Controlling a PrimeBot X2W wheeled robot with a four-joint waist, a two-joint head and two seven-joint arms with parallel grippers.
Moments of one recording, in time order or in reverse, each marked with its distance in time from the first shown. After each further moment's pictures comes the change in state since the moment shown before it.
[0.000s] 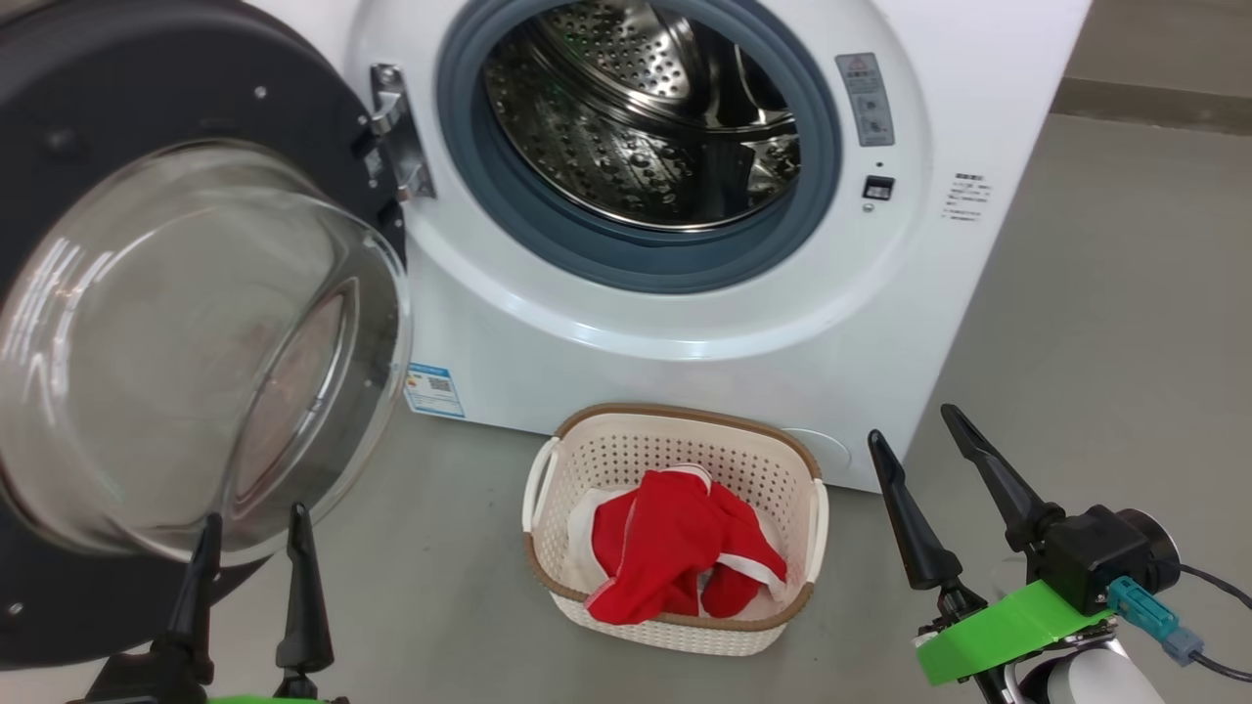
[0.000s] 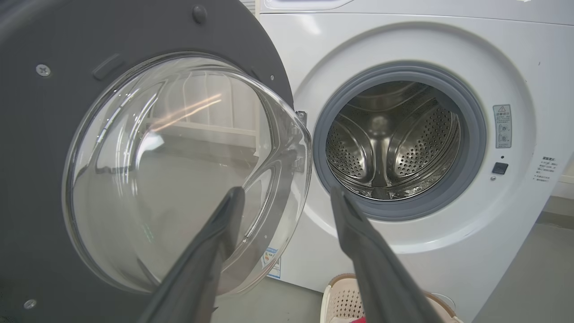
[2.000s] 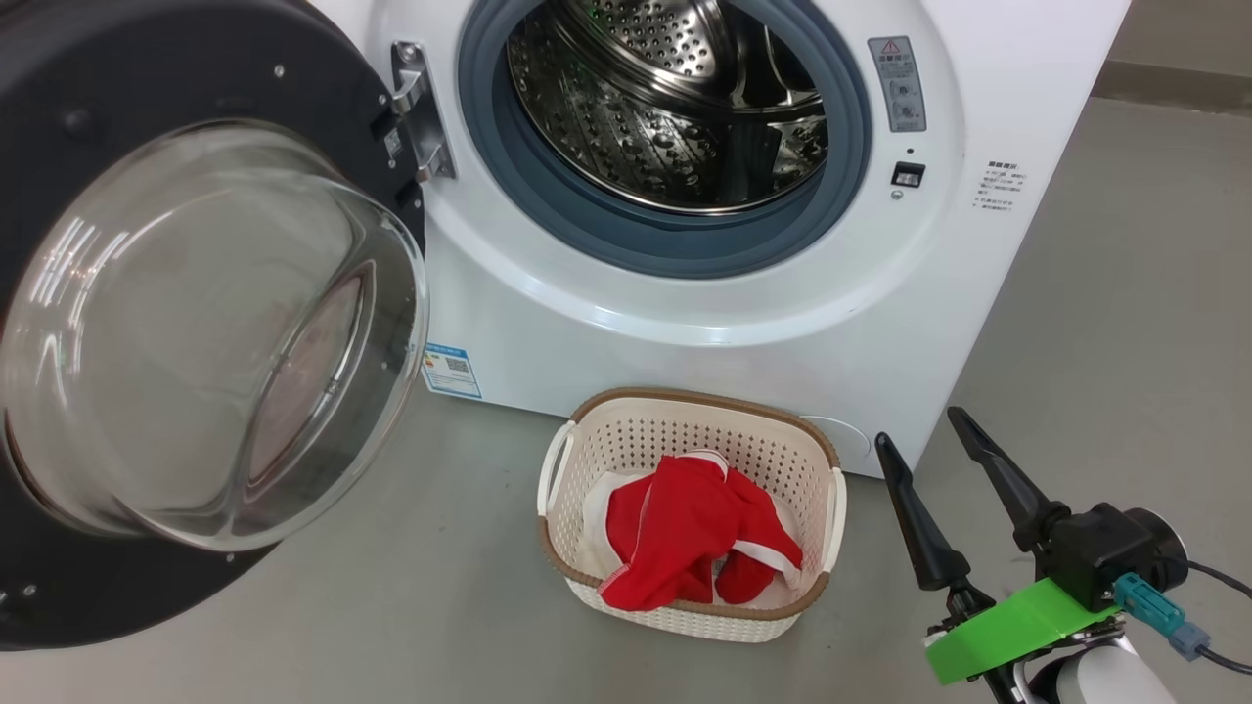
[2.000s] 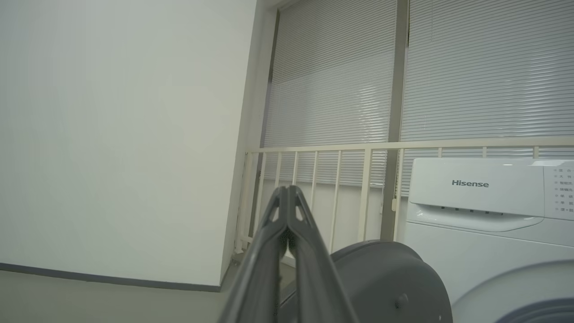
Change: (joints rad) left arm -0.448 0.258 0.317 0.035 -0.147 0.092 0.023; right arm -0.004 -0.026 0.010 0.016 0.016 0.000 0.000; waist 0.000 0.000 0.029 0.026
